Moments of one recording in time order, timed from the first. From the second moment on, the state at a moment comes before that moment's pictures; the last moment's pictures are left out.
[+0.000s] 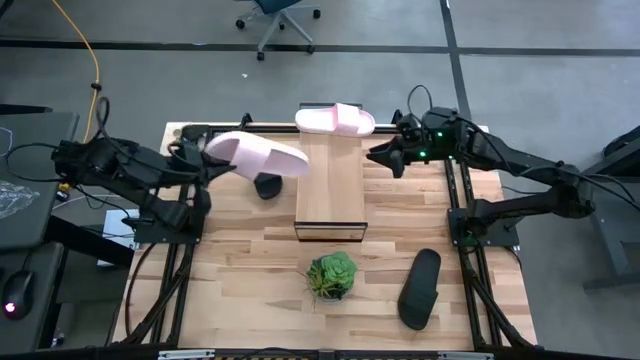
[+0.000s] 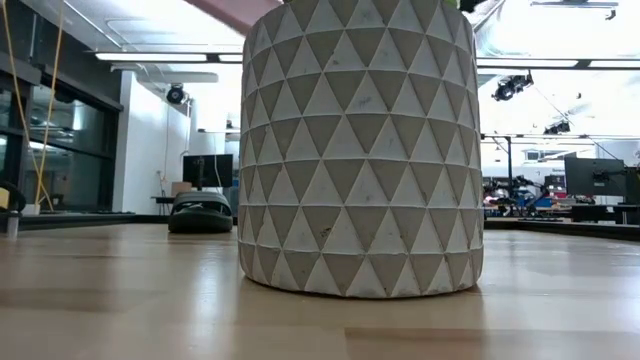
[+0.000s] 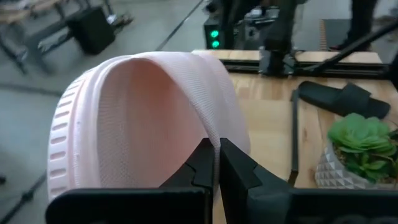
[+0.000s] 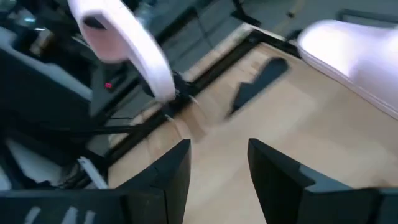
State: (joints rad) left arm -0.22 0.85 1.32 -0.96 -0.65 -0.13; right arm -0.36 1.07 1.10 -0.39 -0.23 0.52
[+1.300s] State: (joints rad) left arm 0.57 1.25 1.36 -0.66 0.43 0.37; right arm -0.52 1.81 2.18 -0.96 -0.42 0.07
